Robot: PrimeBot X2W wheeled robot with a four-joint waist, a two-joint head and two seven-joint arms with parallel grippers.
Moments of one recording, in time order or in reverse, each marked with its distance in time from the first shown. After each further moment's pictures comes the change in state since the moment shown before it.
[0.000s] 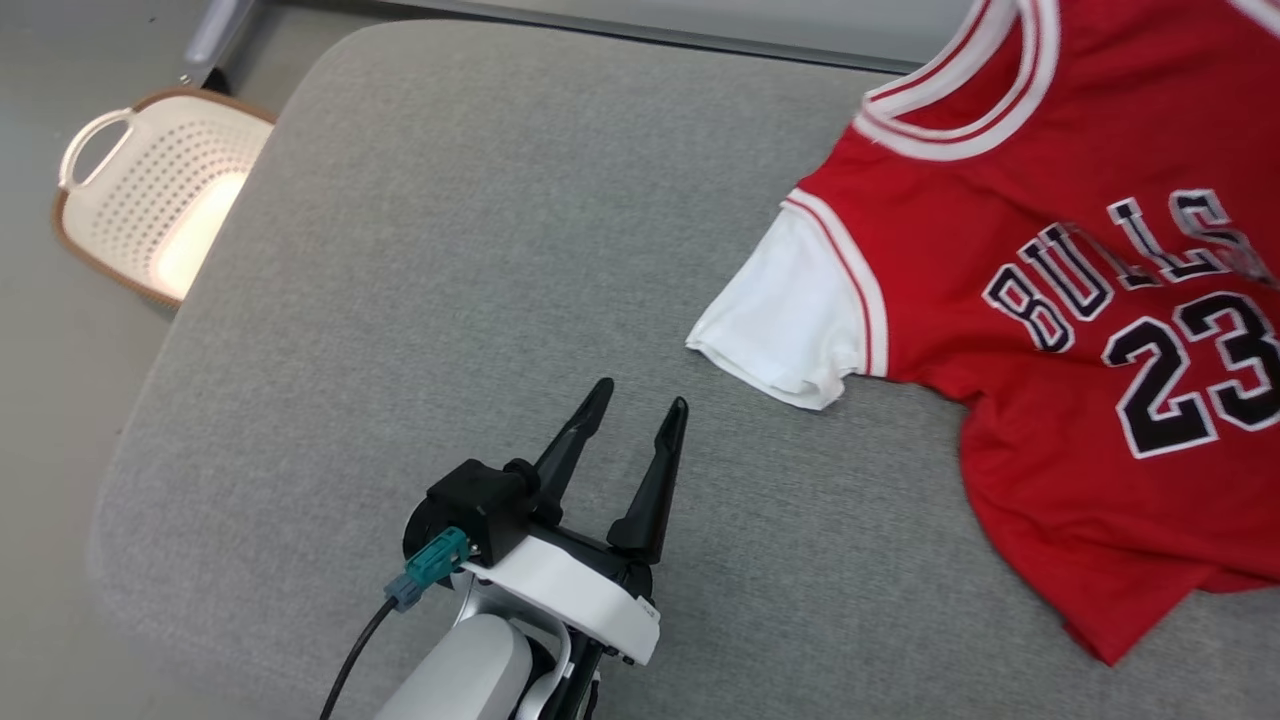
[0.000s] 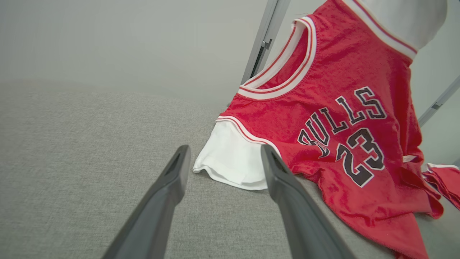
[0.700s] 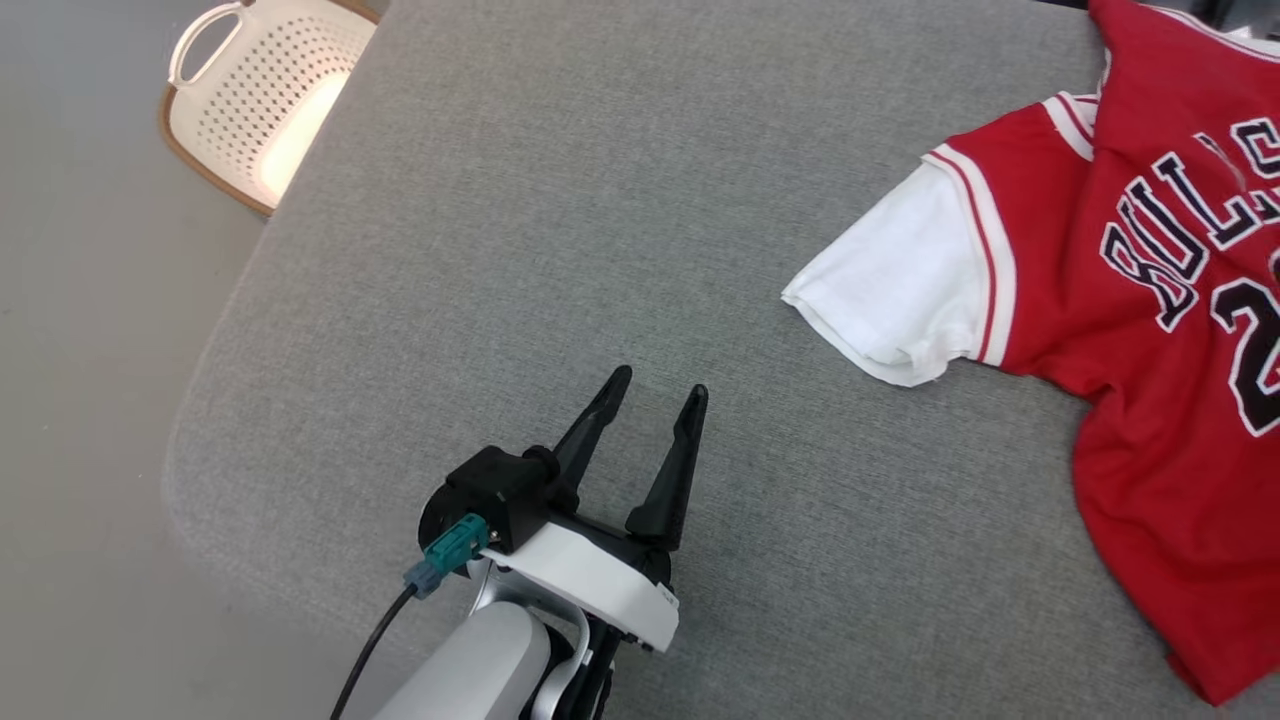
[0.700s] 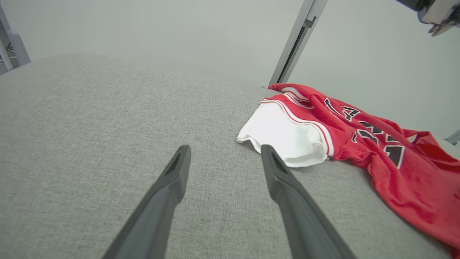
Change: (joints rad) left arm -0.036 0.000 -0.070 -0.018 -0.048 0.051 0.000; right arm -0.313 0.124 0.211 0.595 0.026 0.000 -0.142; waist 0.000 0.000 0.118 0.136
